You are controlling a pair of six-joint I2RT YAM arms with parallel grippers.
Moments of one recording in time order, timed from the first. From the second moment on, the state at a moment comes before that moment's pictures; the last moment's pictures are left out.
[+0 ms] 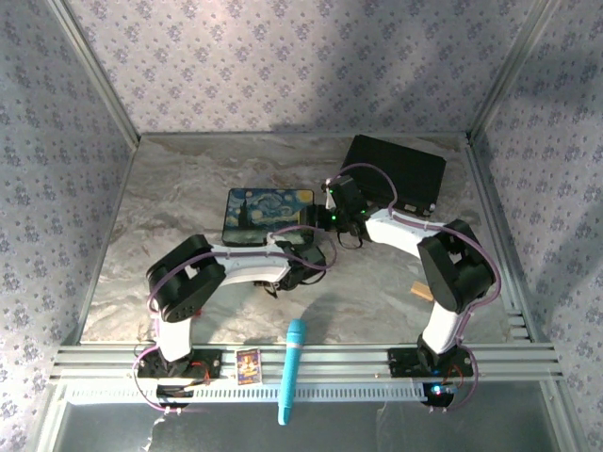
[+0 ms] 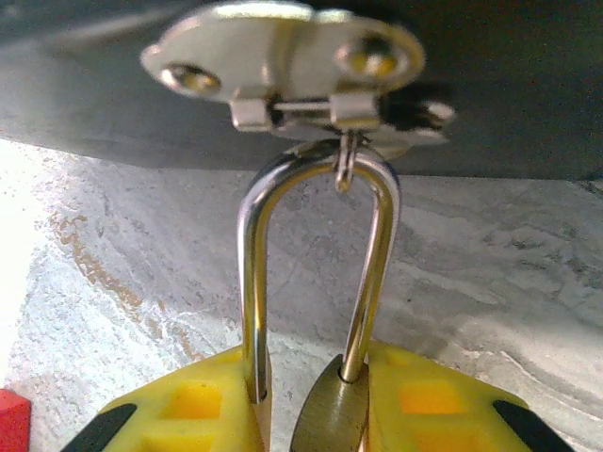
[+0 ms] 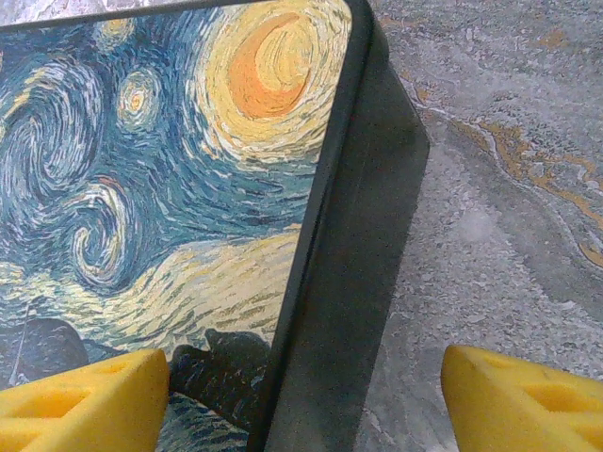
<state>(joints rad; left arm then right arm) -1.05 1.87 1.11 -0.96 -0.66 -1.06 0.56 1.76 1.07 -0.11 -0.21 0.53</state>
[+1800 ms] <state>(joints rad) -0.96 1.31 0.92 -0.69 -0.40 -0.91 0.47 1.60 1.21 -0.29 -0.26 0.36</state>
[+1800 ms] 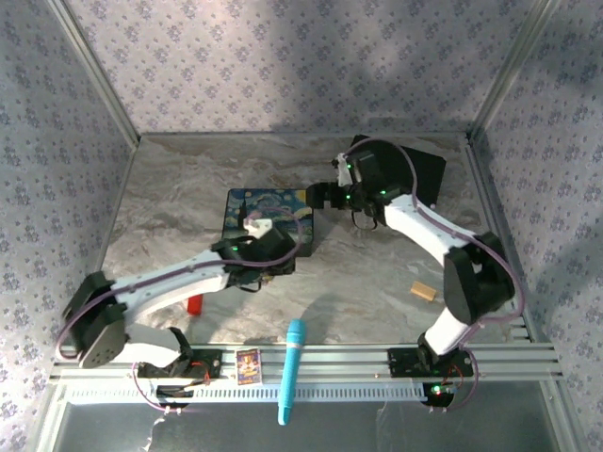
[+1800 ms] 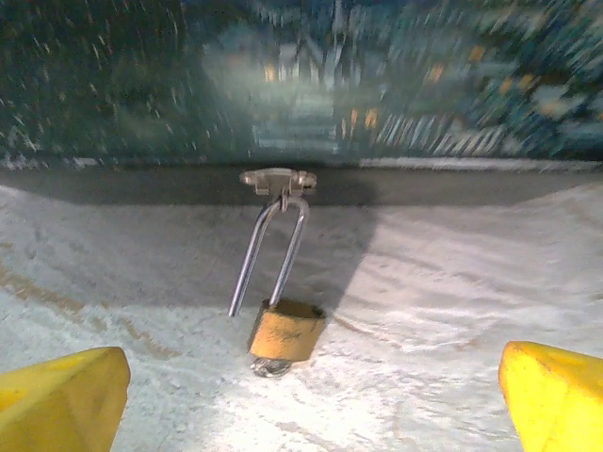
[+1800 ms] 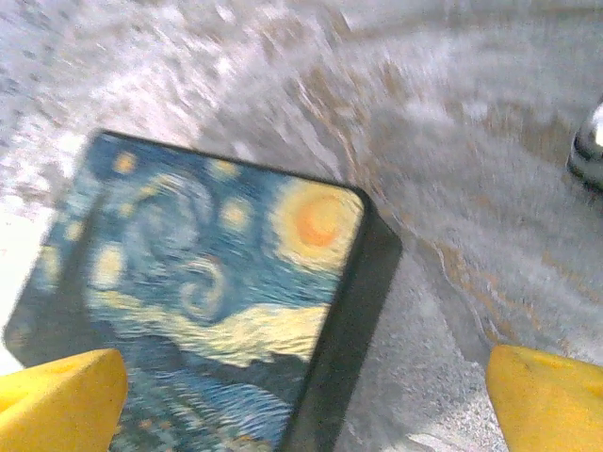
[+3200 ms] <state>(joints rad) -0.34 0.89 0.68 -0.58 0.09 -0.82 0.93 1.90 1.10 -0.07 -0.20 0.25</state>
